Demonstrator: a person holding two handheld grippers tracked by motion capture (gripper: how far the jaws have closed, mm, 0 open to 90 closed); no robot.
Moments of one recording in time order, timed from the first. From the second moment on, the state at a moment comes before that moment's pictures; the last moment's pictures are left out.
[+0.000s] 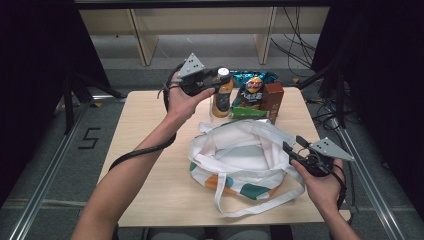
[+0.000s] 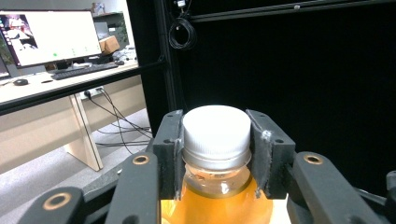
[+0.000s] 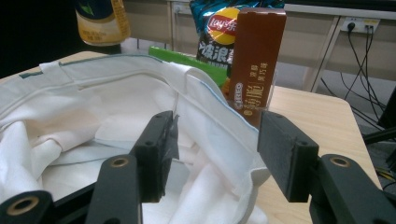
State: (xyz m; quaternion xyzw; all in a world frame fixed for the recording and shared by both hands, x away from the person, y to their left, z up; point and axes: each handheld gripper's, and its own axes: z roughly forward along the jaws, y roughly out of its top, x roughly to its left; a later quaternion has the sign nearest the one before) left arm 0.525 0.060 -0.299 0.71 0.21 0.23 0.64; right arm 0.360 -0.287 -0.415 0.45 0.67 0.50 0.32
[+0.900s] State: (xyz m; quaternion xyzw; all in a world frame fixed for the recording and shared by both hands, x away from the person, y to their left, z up) left arm 0.553 0.055 -0.320 0.71 0.23 0.23 0.62; right arm 0.361 -0.287 -0.416 0.44 0.67 0.50 0.33
